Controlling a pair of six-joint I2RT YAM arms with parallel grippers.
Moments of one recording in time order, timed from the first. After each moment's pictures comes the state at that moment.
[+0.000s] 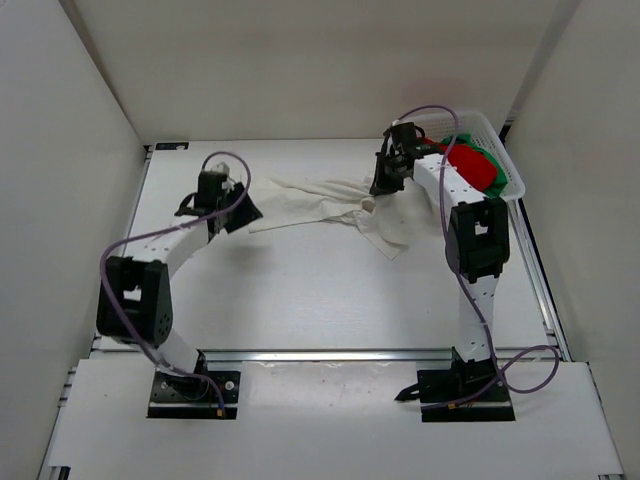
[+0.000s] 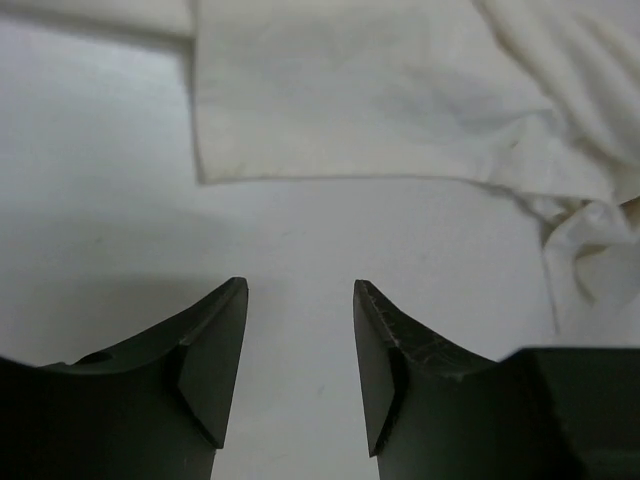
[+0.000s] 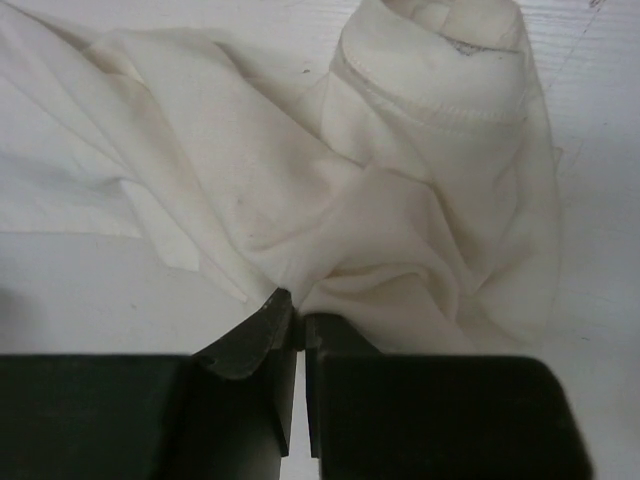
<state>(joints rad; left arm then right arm) -0.17 1.61 1.07 -0.19 0.11 -0.58 0.24 2.16 1.86 -0.66 -0.23 0.31</state>
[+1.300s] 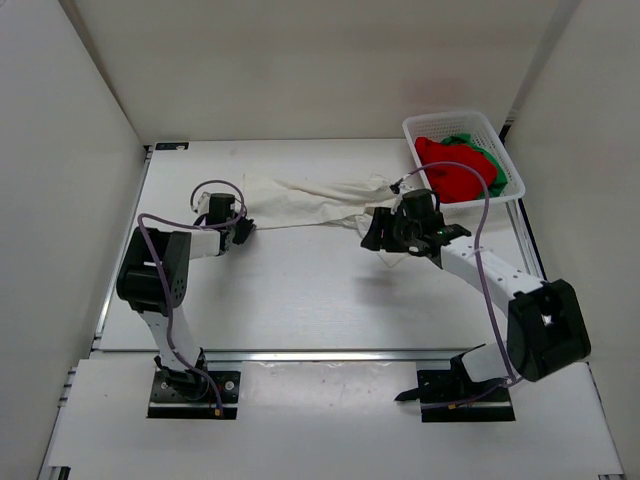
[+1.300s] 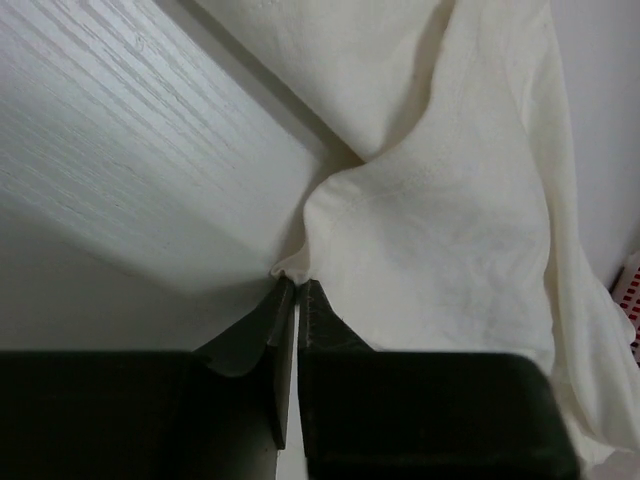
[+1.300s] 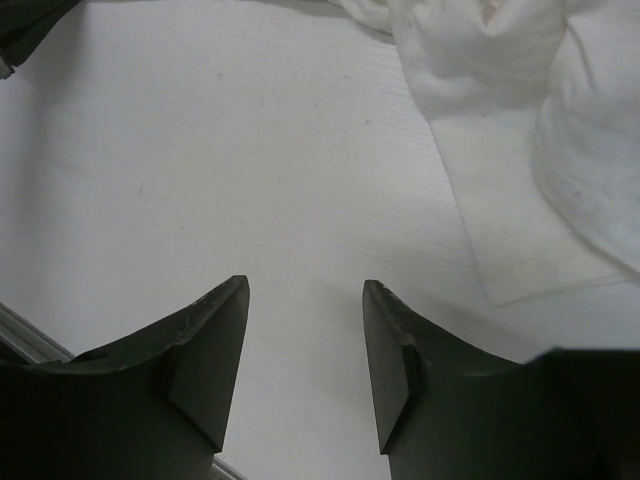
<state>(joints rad) -0.16 1.83 0.87 0.22 -0.06 -1.08 0.39 1.43 0.91 -0.22 -0.26 0.42</state>
